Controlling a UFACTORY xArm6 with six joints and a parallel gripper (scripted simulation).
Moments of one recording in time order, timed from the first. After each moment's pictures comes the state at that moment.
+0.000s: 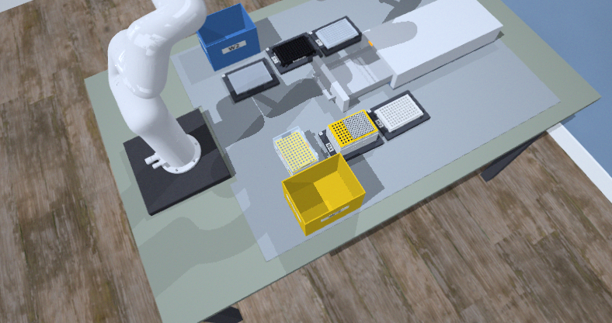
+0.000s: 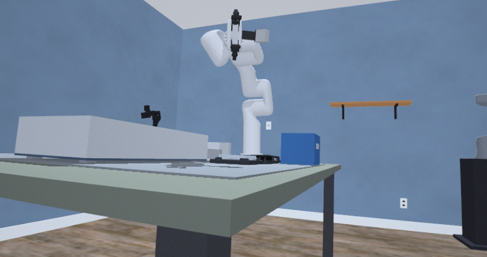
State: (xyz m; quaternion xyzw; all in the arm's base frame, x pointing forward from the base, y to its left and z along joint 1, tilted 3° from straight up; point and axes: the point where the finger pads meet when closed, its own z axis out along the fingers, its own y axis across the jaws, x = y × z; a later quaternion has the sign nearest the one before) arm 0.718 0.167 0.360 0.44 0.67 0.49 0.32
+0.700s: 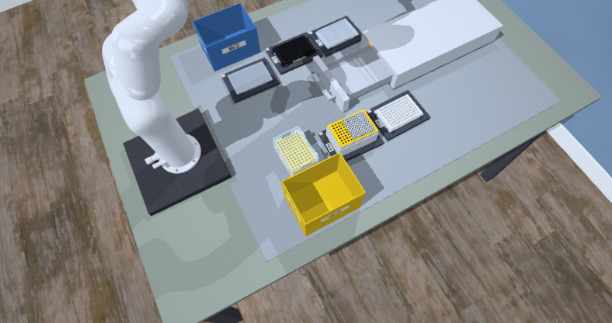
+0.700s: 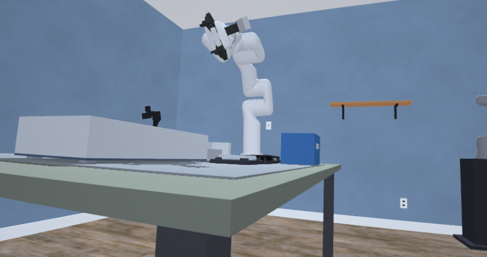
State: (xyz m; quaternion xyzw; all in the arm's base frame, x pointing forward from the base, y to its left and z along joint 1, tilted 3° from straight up) arm 0.723 0.079 0.351 0.66 0.53 0.42 0.31
